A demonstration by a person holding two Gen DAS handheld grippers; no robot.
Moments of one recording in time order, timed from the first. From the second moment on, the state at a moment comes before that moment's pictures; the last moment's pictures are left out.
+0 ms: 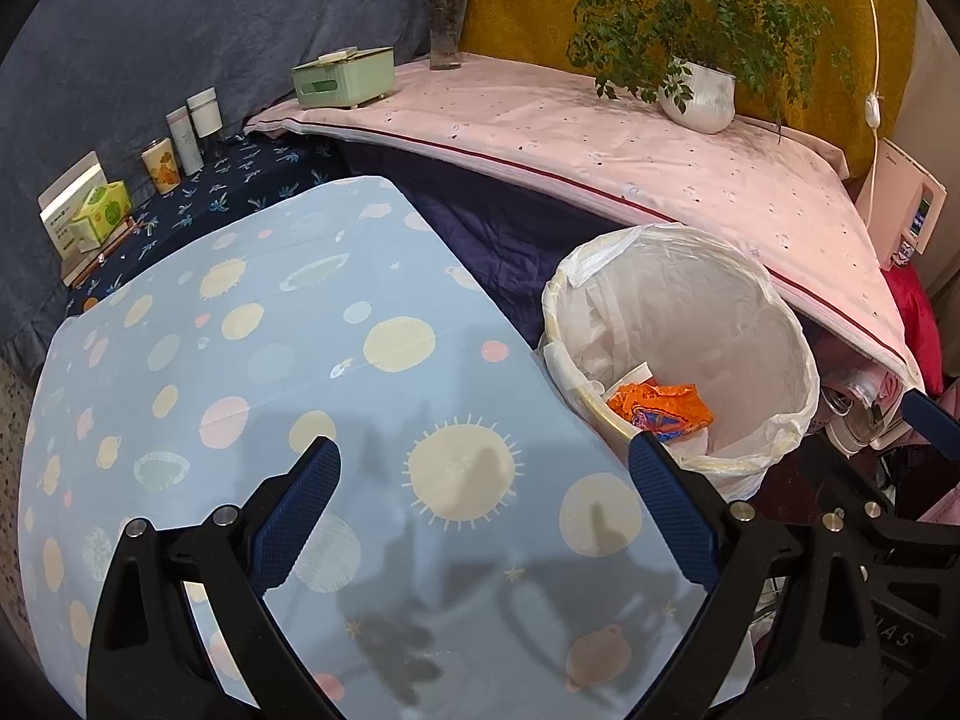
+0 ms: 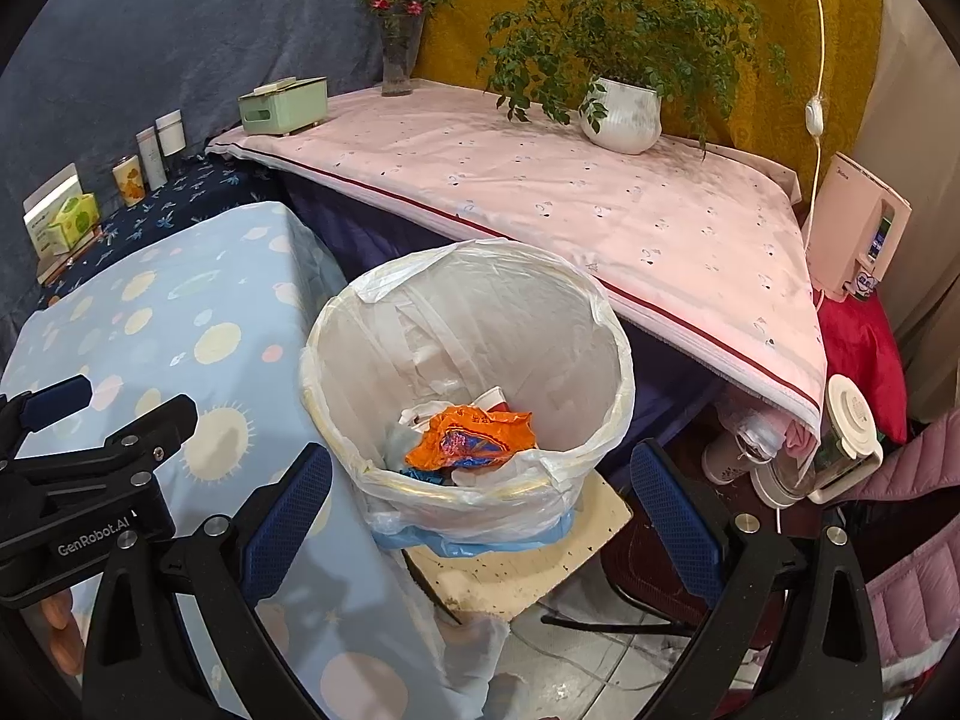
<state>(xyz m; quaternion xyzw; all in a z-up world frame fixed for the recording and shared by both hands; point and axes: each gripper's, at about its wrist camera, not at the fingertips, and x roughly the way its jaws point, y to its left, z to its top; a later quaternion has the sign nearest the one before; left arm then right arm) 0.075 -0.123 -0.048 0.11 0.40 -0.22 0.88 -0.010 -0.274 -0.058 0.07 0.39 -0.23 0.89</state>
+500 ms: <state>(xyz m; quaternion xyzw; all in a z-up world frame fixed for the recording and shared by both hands) 0.074 -0.125 -0.047 0.11 0.40 -0.22 0.88 -0.011 -0.274 -0.058 0.07 0.39 -0.23 0.89</state>
